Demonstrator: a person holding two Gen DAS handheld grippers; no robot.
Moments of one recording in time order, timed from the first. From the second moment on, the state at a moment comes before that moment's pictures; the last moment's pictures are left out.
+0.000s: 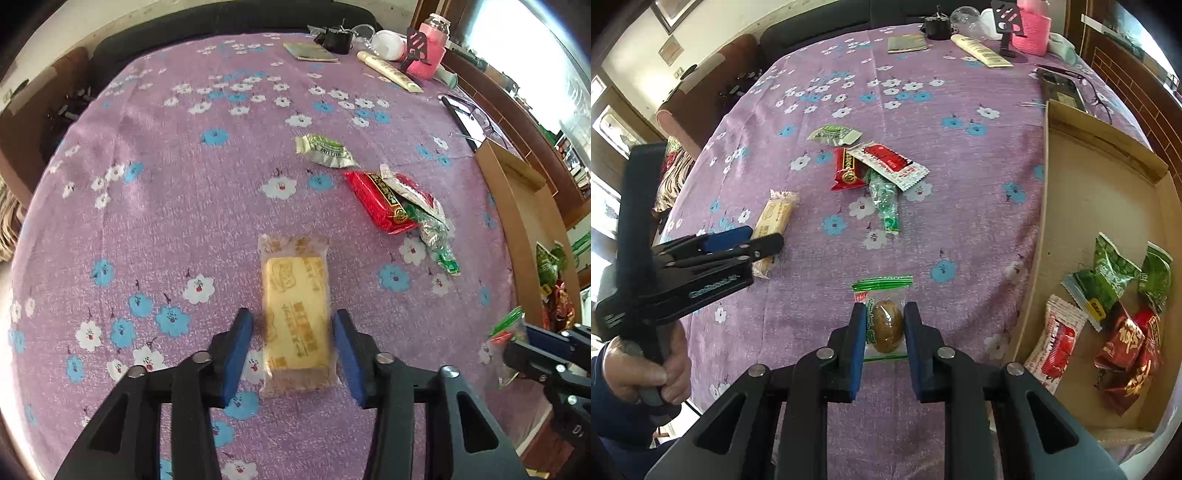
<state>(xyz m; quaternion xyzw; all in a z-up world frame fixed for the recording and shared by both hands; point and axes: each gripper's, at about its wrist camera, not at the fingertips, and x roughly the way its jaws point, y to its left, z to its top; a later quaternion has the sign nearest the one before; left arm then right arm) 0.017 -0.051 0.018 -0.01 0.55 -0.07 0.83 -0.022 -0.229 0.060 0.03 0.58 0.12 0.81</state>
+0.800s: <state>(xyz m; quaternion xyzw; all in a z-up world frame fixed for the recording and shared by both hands) -0.009 -0.087 0.055 0.01 0.52 -0.11 0.85 -0.030 -0.250 0.074 0.05 0.56 0.11 0.82</state>
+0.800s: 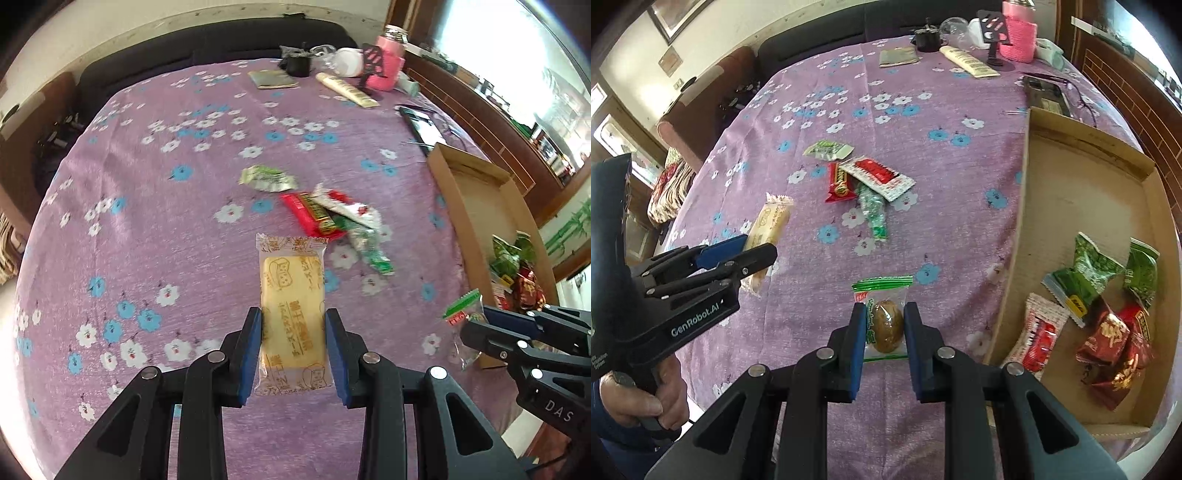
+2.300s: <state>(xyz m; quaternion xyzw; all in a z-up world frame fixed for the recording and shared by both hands) -0.043 -0.317 0.066 0.14 0.49 -0.33 0.79 -0.060 -0.454 0.085 0.17 0.53 -0.06 0.83</state>
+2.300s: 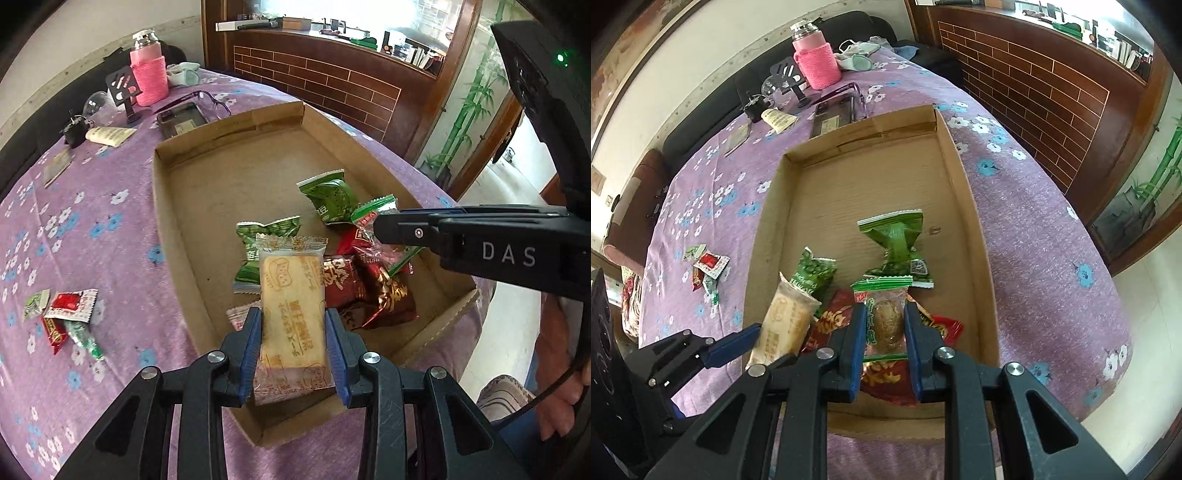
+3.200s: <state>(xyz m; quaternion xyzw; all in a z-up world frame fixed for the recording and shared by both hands) -0.035 -0.336 0.054 0.15 0.49 -0.33 0.79 -0.031 -0.466 0.066 0.15 0.54 -0.05 0.83</state>
